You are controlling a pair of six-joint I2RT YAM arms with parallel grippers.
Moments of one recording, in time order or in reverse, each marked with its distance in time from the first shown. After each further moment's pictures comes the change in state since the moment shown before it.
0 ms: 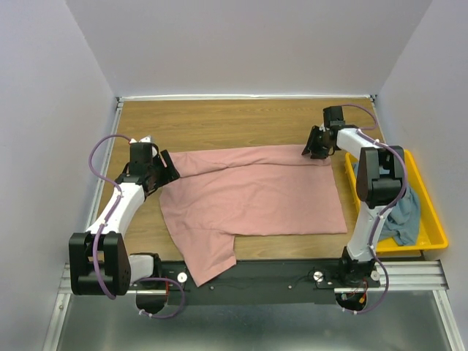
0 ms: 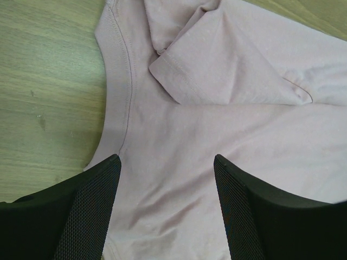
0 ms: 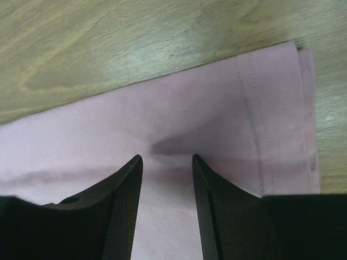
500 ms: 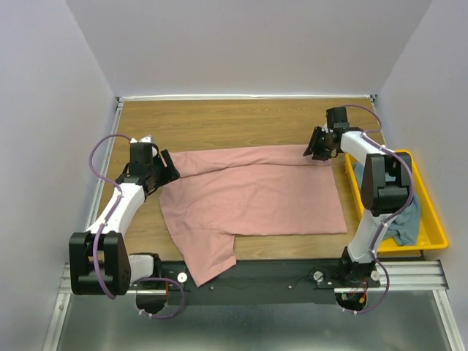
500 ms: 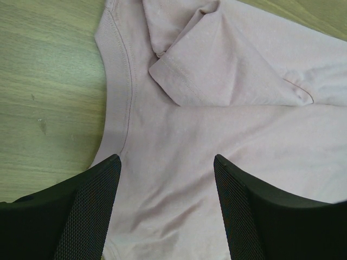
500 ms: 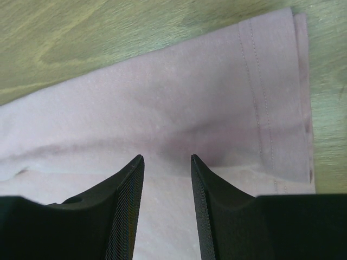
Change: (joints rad) left arm 0.000 0.001 -0.008 0.019 0.003 0.011; right arm -0.001 -0.100 -0.083 0.005 -0.018 -0.003
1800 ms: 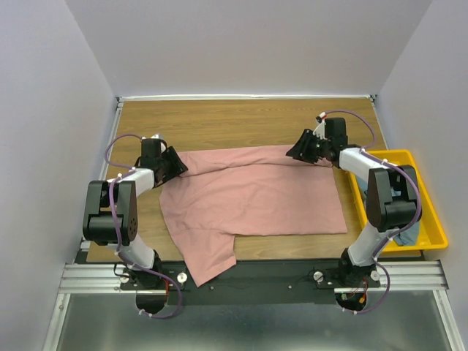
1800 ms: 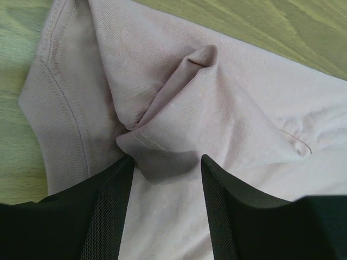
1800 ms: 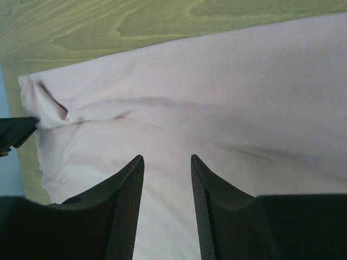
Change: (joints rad) left arm 0.000 0.391 0.039 0.354 0.113 -0.110; right arm 0.061 -0.172 -0.272 0.364 -0.319 0.087
